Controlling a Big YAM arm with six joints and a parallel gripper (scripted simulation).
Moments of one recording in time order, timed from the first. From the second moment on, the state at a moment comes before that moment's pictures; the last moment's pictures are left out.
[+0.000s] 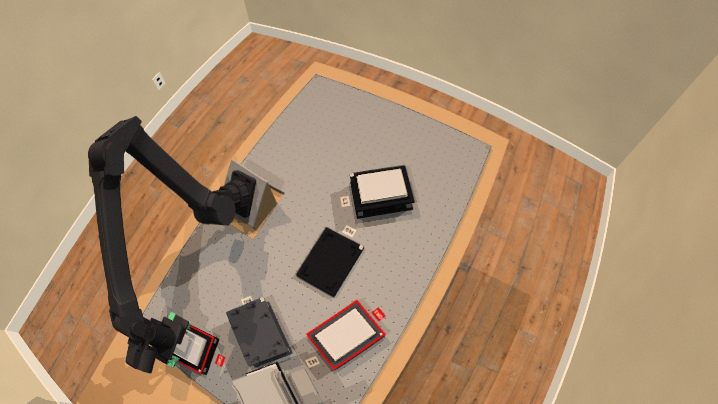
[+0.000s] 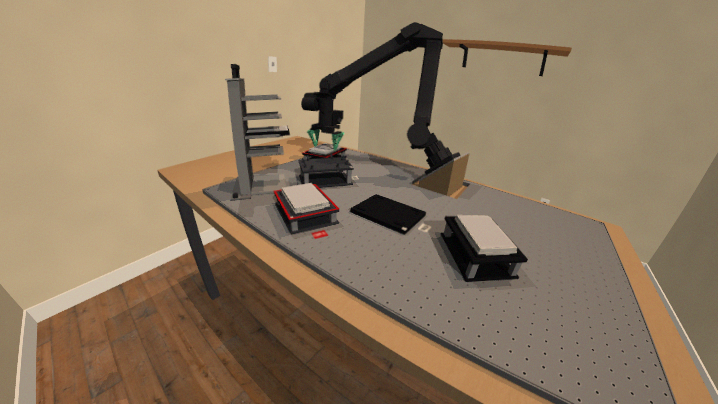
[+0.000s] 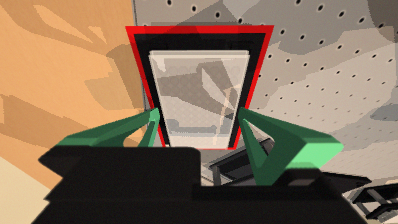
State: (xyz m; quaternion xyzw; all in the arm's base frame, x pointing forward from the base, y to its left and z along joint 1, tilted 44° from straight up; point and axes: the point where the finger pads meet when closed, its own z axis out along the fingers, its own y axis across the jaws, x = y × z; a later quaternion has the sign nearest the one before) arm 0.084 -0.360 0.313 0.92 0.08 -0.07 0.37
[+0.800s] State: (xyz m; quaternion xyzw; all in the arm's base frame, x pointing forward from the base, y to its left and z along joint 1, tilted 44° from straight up) arm 0.084 -0.337 0.345 0.92 0.07 -0.07 0.38
